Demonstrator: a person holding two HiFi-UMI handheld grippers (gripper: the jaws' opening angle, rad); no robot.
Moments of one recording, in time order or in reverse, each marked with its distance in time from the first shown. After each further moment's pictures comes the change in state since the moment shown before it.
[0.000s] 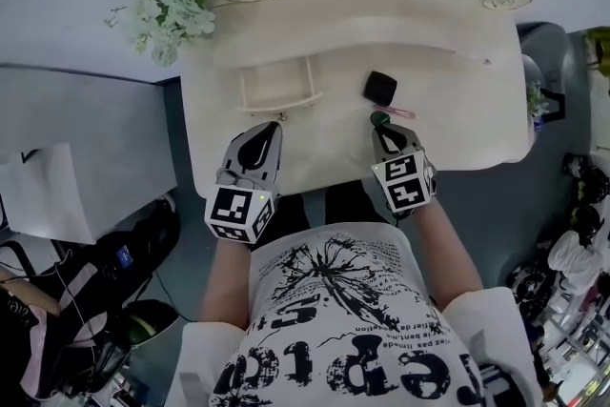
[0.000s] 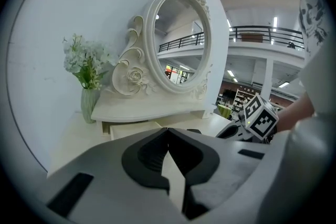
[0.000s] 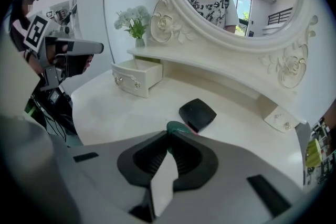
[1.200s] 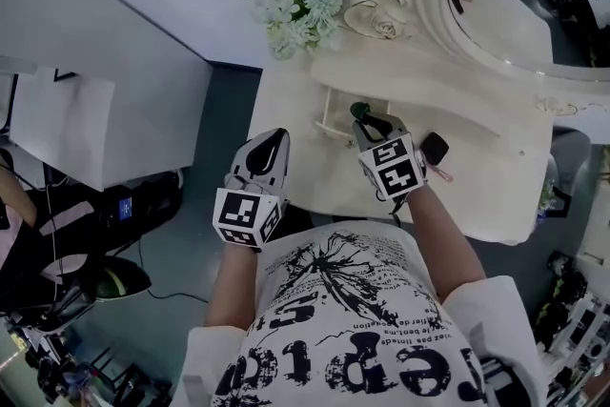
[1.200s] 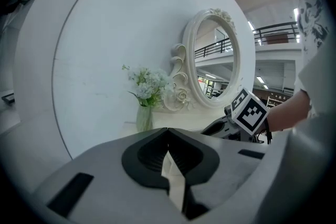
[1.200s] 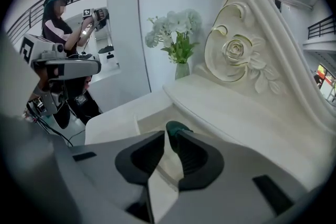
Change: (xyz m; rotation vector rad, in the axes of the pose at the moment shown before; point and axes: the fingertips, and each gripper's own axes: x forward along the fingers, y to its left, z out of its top) left arm -0.092 0.099 0.031 -0.095 -0.099 0.311; right arm 0.050 0.118 0.180 -0.252 -0.112 0.308
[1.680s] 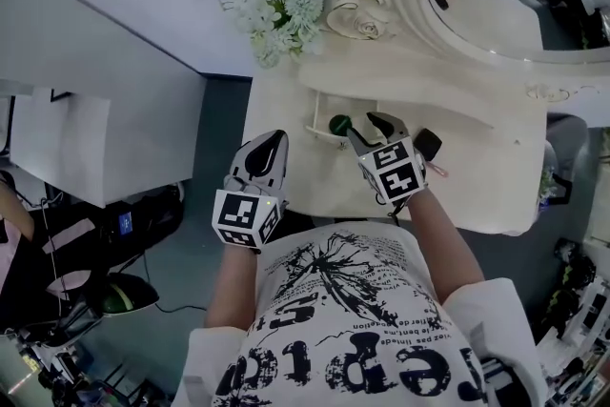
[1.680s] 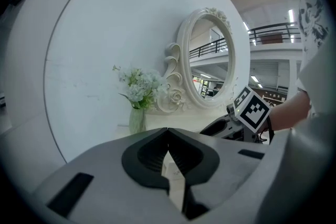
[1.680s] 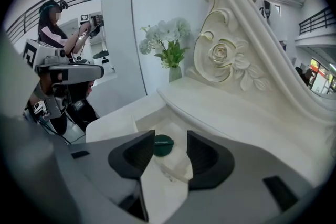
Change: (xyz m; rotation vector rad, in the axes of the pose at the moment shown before) left arm 0.012 -0.011 0.007 0.027 0.000 -0.053; right arm -0.018 -0.011 -0.004 0.051 -0.026 -0.036
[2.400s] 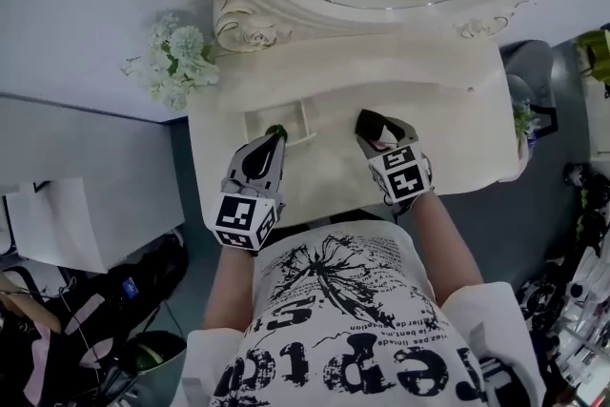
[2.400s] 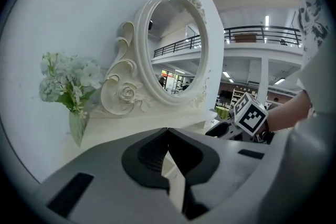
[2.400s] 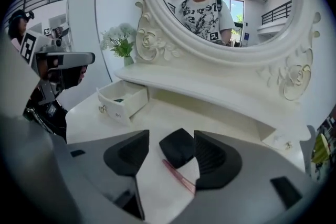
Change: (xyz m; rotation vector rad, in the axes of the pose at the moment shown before) left arm 0.080 -0.113 0.002 0.105 0.037 -0.295; right arm -0.083 -0.107 -0.128 0.242 0.057 -0.273
